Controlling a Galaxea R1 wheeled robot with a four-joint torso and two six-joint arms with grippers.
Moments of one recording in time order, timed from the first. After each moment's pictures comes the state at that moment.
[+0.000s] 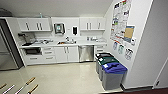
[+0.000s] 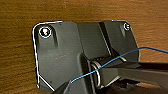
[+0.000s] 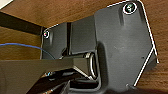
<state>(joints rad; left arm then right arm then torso) 1.51 2.75 -2.32 -0.09 -0.08 0.11 -1.56 2.83 -2.38 -0.03 0.10 0.02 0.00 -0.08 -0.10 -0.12</state>
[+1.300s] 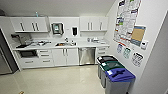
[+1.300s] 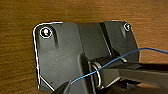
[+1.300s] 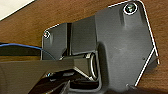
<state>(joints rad) 1.51 2.75 -2.32 -0.09 -0.08 0.11 -1.56 2.83 -2.38 -0.03 0.10 0.02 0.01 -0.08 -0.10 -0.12</state>
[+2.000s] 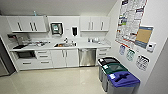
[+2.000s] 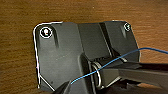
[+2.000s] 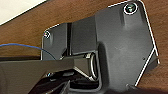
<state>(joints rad) 1.51 2.75 -2.32 -0.09 -0.08 0.11 -1.56 2.83 -2.38 -0.03 0.10 0.02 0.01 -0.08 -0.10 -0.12</state>
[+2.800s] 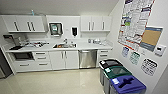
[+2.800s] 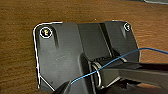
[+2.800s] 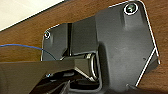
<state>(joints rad) 1.51 2.75 -2.32 -0.09 -0.08 0.11 -1.56 2.83 -2.38 -0.03 0.10 0.02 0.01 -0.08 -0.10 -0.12</state>
